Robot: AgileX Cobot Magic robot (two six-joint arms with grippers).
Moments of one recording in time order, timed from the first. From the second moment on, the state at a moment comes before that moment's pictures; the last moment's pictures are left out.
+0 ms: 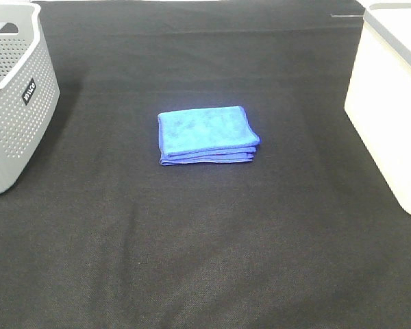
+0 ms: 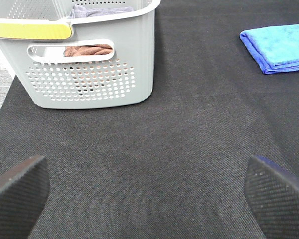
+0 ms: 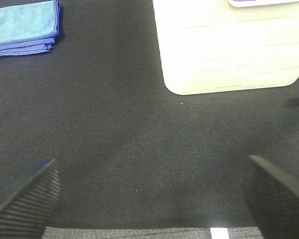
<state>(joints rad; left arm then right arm) -0.01 -0.01 -0.50 -0.02 1.05 0.01 0.05 0.00 -0.46 -0.05 1.11 0.08</state>
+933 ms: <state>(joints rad) -0.01 -0.01 -0.50 -0.02 1.05 0.01 0.05 0.00 -0.46 -0.03 1.11 0.08</state>
